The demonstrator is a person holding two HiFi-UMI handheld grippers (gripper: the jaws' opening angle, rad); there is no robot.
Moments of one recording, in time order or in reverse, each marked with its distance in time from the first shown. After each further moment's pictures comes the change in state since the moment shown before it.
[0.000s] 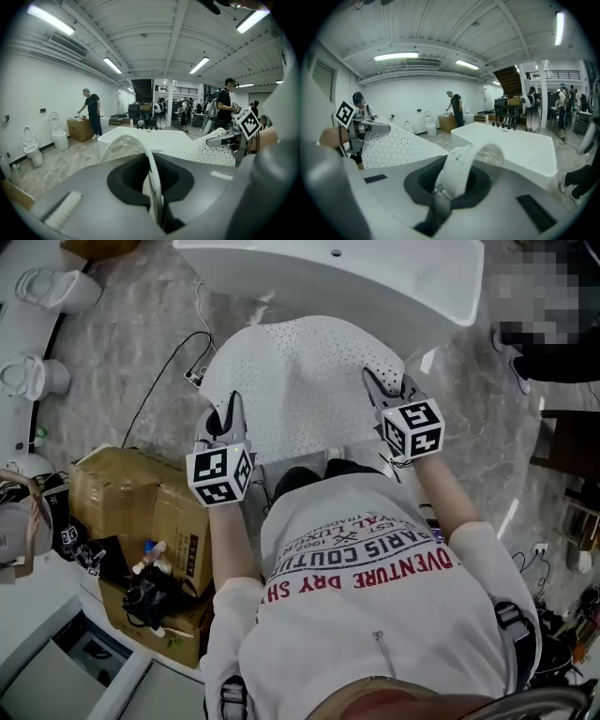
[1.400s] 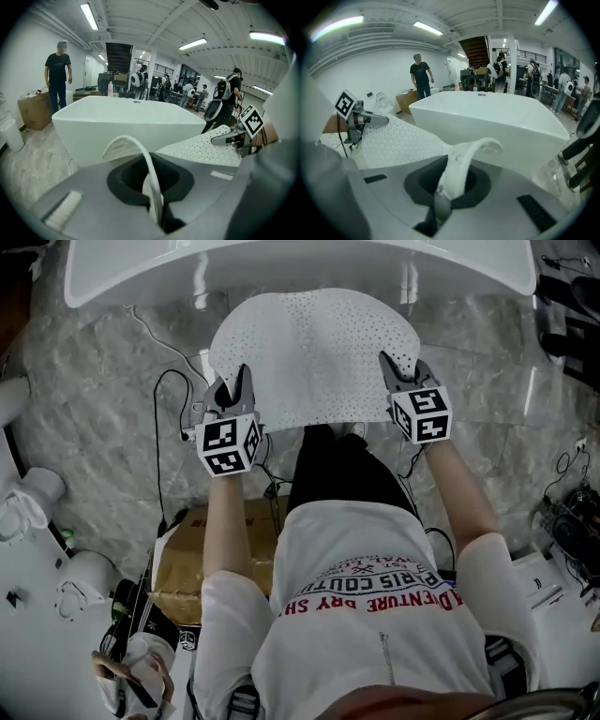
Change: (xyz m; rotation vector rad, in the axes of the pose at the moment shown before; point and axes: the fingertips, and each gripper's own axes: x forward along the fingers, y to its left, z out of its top) left arm 0.447 0.217 -0.109 0.097 0.308 -0.413; right arm 0.368 -0.119 -0.116 0.293 0.300 -0.376
